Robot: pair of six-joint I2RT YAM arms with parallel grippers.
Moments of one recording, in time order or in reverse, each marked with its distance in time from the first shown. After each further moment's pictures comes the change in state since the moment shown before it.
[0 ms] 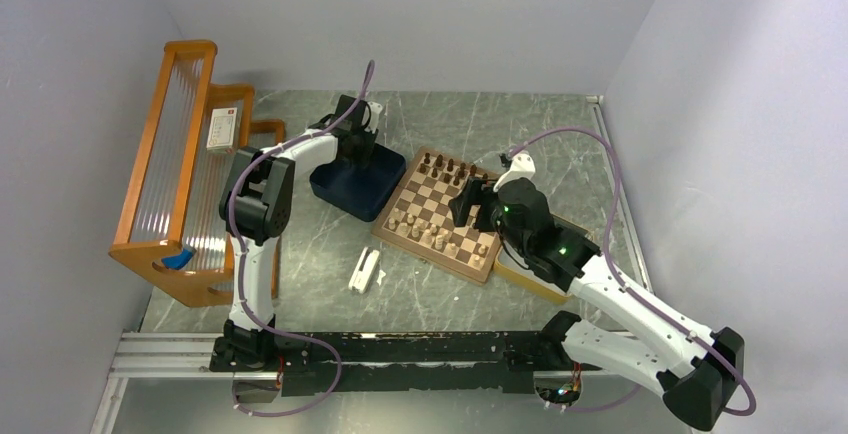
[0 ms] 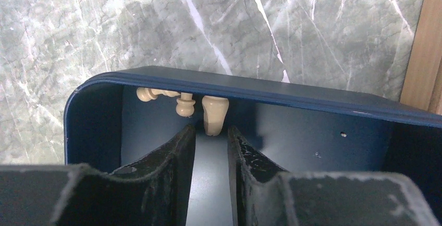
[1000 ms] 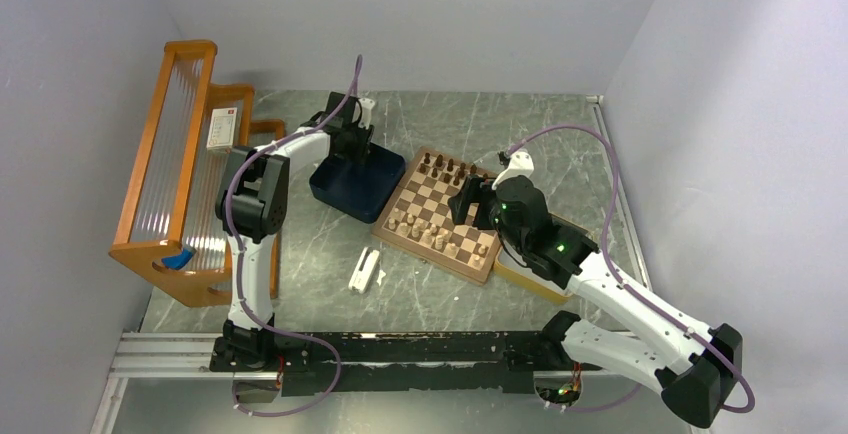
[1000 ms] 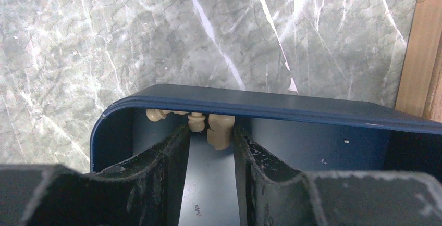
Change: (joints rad) left arm 0.047 0.006 0.004 0.020 0.092 -0.009; right arm 0.000 0.018 0.016 -0.001 0.007 -0.002
